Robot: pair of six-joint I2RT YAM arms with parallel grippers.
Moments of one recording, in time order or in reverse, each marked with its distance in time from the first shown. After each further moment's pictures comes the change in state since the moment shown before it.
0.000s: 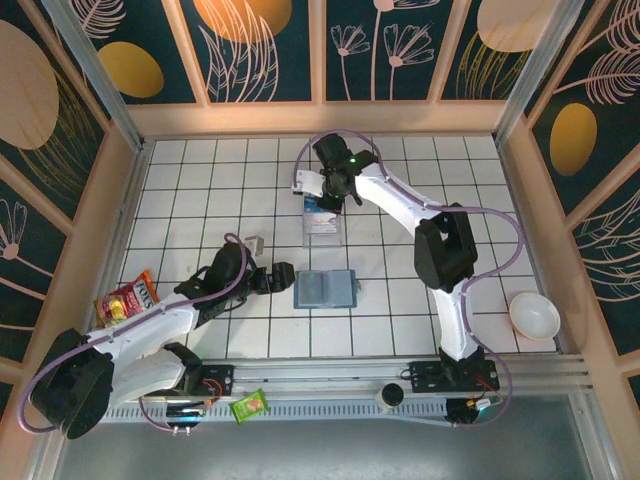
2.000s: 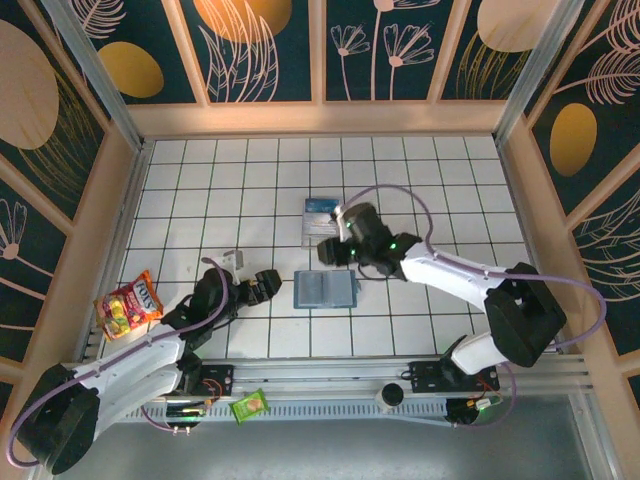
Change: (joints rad) left arm 0.006 -0.237 -0.273 0.220 -0.099 -0.127; right arm 0.180 -0.650 -0.993 0.612 -0.073 1.327
